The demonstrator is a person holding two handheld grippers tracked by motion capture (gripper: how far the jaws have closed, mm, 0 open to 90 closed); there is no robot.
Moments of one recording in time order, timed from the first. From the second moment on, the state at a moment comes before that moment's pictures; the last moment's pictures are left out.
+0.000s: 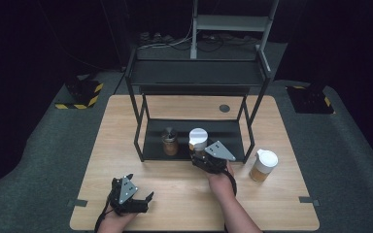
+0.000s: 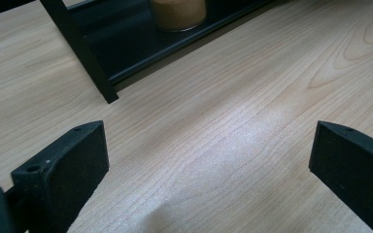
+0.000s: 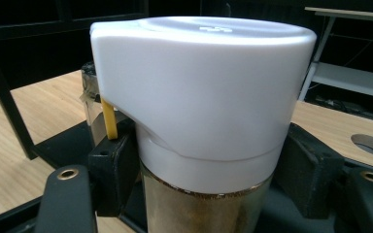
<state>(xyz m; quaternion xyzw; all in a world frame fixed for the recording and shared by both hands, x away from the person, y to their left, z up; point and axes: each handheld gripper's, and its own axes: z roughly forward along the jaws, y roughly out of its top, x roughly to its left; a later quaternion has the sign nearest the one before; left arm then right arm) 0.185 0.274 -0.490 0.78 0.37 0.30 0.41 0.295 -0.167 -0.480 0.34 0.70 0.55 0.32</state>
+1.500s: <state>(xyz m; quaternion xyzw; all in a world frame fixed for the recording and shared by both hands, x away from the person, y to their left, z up) 0.185 0.278 -0.491 0.77 0.37 0.30 0.42 0.324 -0.144 -0.494 0.36 0.69 0.53 0.33</state>
